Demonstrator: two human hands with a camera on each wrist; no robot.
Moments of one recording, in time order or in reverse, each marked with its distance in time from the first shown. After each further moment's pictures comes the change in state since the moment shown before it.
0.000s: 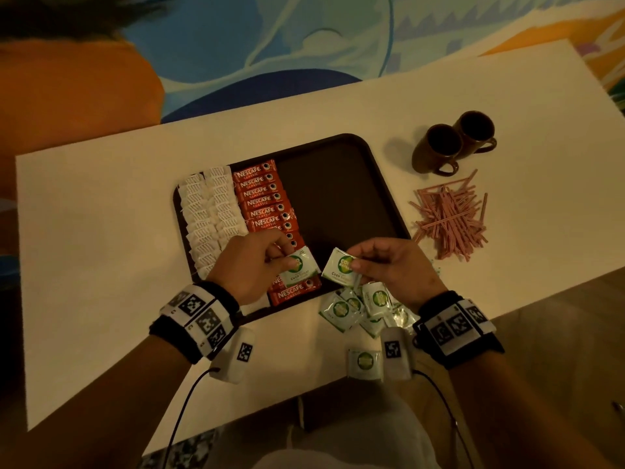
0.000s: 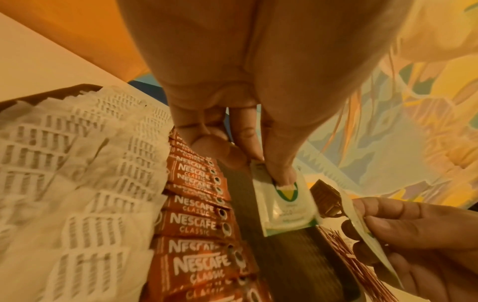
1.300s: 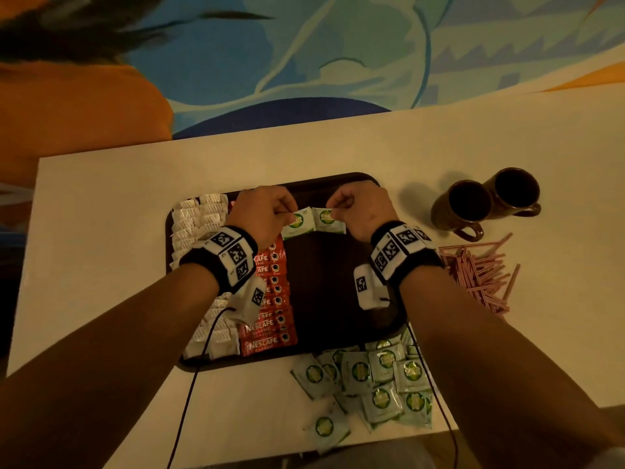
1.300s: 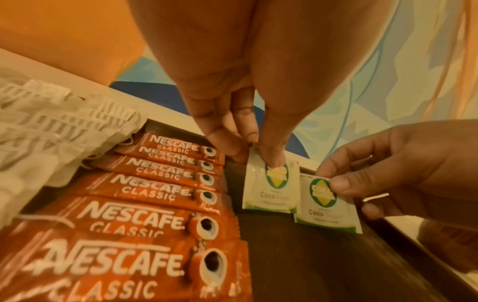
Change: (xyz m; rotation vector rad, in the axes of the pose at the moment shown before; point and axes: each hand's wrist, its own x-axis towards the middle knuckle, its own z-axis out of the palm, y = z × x) left_hand 0.158 0.036 -0.014 0.092 0.207 -0.123; right_hand 0.210 -0.070 -0.028 -0.601 -0.018 -0.059
